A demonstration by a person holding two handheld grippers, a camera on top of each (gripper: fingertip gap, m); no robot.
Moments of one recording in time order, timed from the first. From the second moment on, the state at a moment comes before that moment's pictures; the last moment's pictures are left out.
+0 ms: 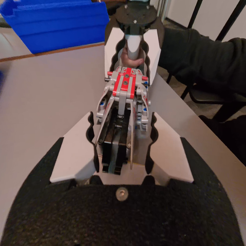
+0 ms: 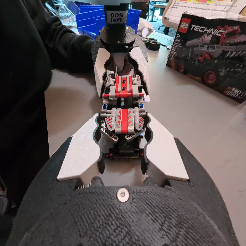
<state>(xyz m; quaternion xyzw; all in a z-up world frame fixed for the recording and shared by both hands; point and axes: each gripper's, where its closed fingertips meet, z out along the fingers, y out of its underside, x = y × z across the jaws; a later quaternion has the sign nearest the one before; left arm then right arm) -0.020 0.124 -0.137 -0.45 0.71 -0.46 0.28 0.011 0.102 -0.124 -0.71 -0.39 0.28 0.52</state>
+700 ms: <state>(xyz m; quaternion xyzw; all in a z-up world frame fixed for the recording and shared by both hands) -0.033 0.121 -0.128 -0.42 0.70 -0.46 0.36 0.005 0.087 -0.120 -0.66 -0.45 0.23 0.56</state>
